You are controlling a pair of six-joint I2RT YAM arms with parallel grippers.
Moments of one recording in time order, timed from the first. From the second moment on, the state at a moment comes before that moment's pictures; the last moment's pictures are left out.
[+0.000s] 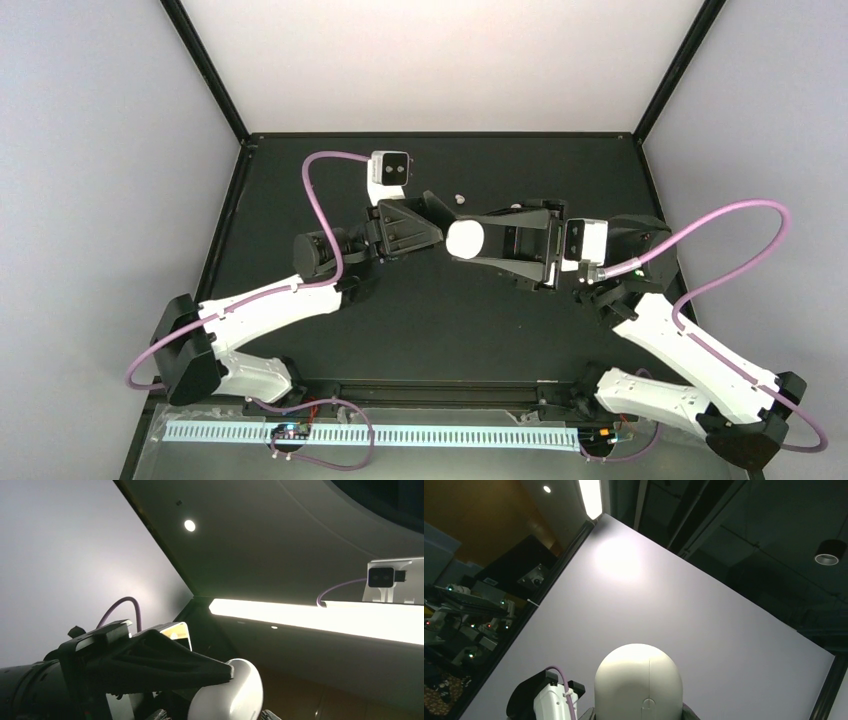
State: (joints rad) left arm -0.96 1.32 1.01 1.39 0.54 -1.63; right arm 0.87 0.96 1.08 0.73 -0.78 0.04
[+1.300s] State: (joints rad) left arm -0.99 1.40 1.11 1.46 0.54 -1.74; right arm 0.88 1.02 1.12 0.83 -0.79 0.02
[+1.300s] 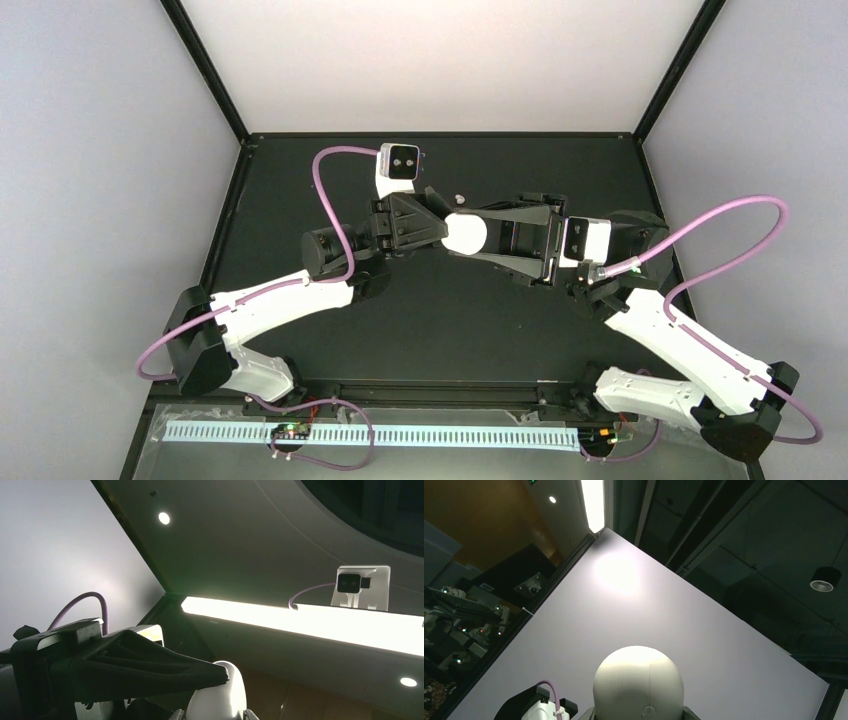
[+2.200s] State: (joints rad) left arm -0.98 1.29 1.09 1.49 0.39 -1.62; right arm 0.88 0.99 1.10 0.65 -0.69 -0.10
